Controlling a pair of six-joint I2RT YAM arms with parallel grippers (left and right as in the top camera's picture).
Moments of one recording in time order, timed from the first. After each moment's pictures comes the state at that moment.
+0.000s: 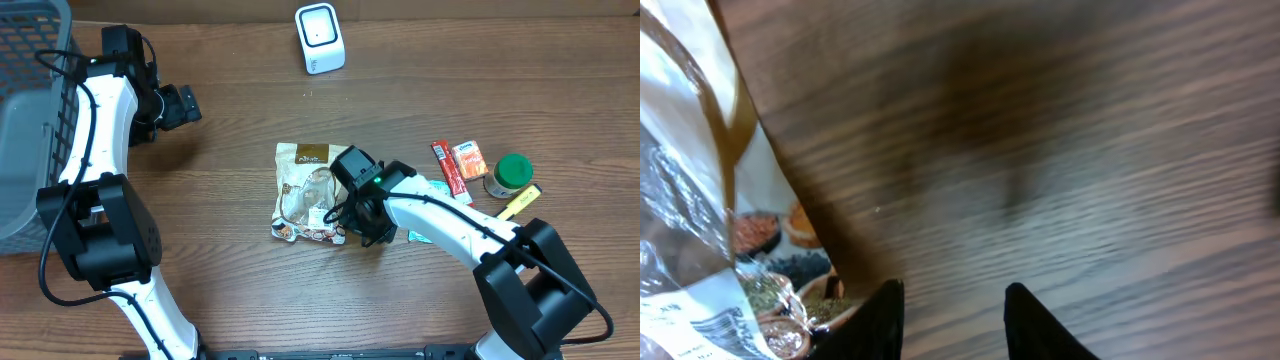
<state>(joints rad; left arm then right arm) 0.17 2.08 1.81 -1.07 0.07 -0.24 0.66 1.78 1.11 -0.81 -0.07 1.05</state>
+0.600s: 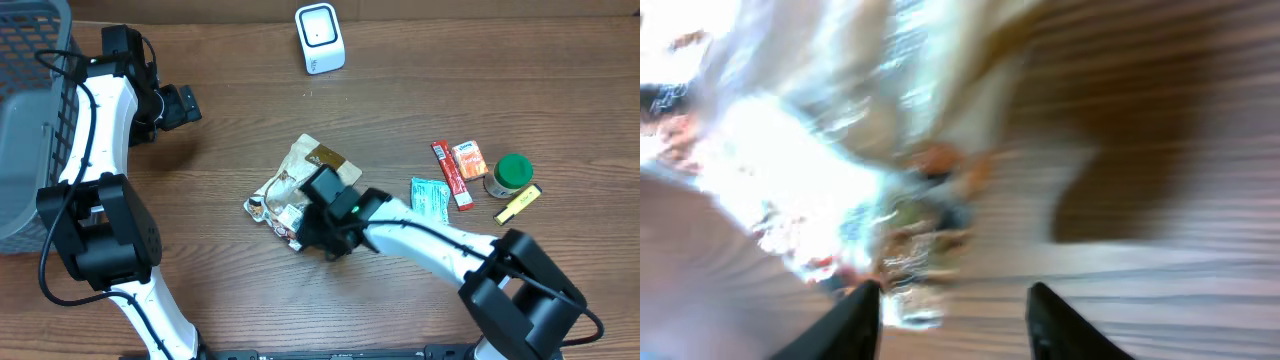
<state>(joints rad) 0.17 2.08 1.81 -1.07 0.07 -0.24 0.83 1.78 1.05 -0.46 -0.26 1.10</state>
